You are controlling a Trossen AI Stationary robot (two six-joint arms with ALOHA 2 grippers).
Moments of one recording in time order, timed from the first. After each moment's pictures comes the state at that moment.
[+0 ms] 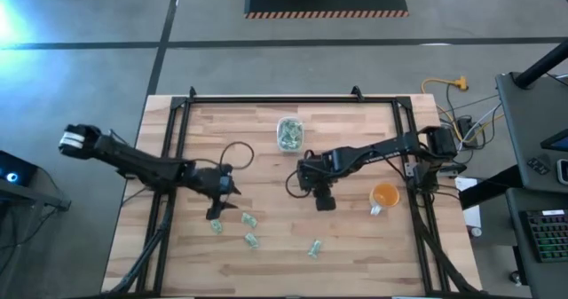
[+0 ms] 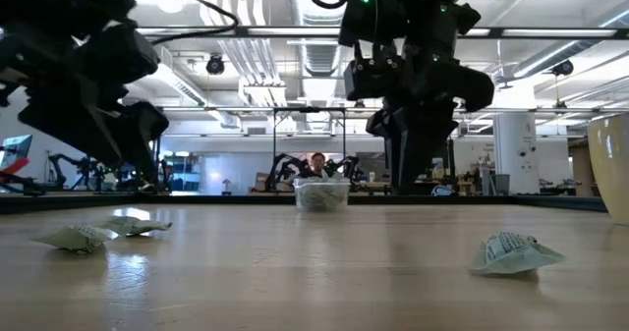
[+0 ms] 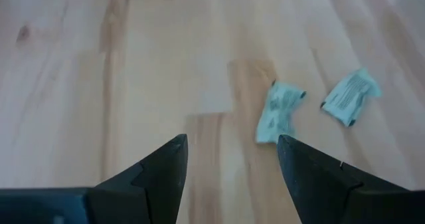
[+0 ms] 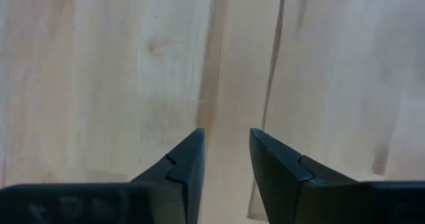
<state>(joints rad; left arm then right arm) -0.21 1.01 0.33 -0.04 0.03 -0.16 0.04 1.83 1.20 -0.68 -0.08 -0.04</state>
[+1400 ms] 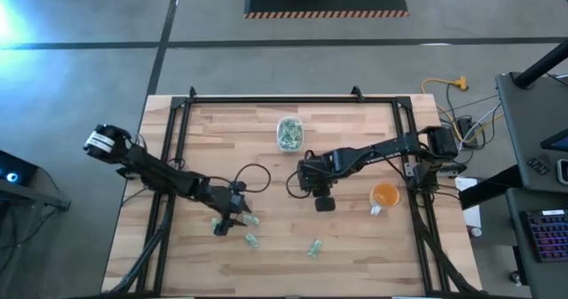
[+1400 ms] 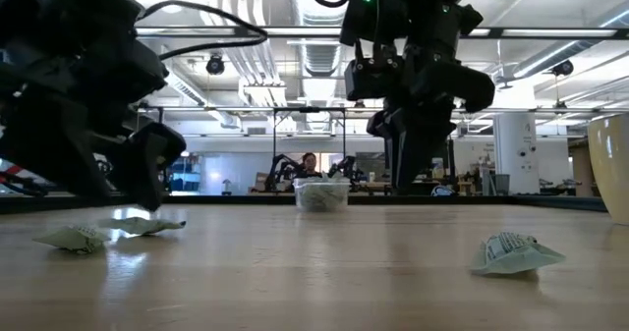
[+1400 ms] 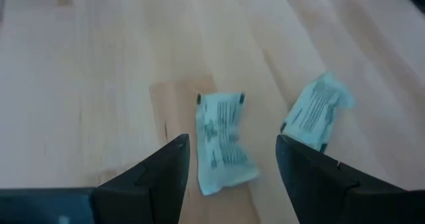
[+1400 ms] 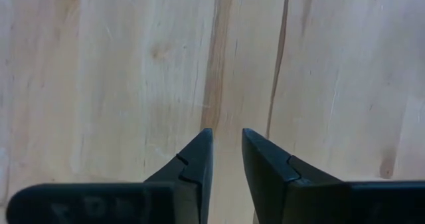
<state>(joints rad) -0.33 1.39 0.37 0.34 0.07 -0.15 0.04 1.82 1.19 -0.65 -0.08 -0.03</state>
